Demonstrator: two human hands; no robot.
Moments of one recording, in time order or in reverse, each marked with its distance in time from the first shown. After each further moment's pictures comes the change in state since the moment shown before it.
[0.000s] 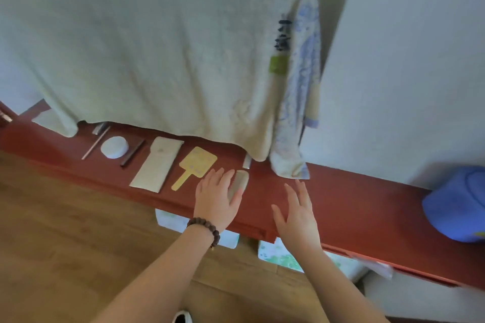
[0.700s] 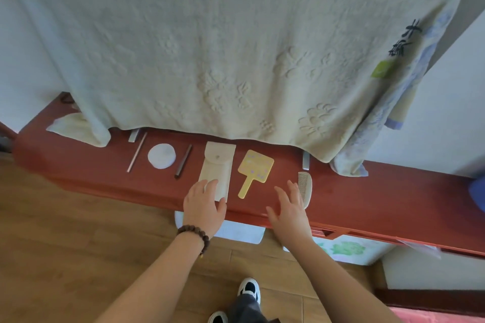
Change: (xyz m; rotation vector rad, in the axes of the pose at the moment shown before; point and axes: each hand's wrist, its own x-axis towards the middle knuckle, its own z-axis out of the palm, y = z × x) left_hand 0.027 -0.231 -0.083 -0.028 -0.130 -0.042; right_hand 0.010 -0.166 0.162 -0.102 -0.051 0.106
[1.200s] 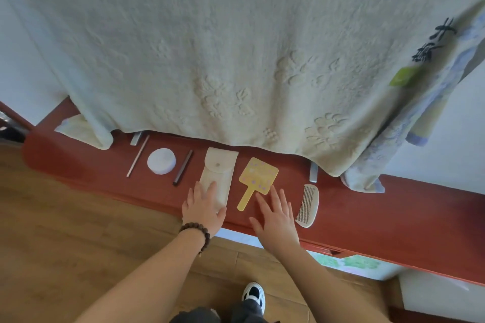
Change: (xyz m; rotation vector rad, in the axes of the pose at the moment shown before) left_hand 0.042 -0.002 0.037 0.185 -0.205 -0.222; right_hand 0.043 0.012 0.033 -0.232 -0.202 -0.149
